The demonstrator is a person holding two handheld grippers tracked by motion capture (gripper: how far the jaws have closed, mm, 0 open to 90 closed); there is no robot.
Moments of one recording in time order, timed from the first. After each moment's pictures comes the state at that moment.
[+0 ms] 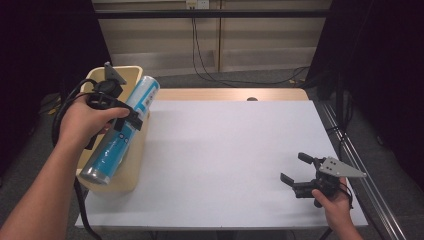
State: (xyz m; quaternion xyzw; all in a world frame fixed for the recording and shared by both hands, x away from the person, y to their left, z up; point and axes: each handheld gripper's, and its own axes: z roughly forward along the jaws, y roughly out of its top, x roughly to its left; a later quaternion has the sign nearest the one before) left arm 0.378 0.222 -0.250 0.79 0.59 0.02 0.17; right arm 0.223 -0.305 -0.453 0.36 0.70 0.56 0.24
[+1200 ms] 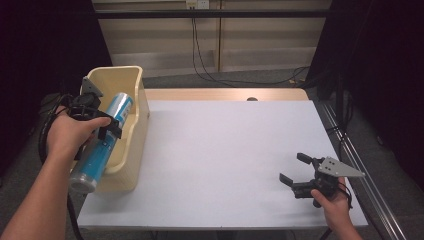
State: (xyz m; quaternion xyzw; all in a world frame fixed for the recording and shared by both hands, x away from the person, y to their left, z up) left arm 0.380 0.272 -0.285 0.73 0.67 0.03 0.13; right arm 0.224 -0.303 -0.454 0.36 0.70 0.56 0.24
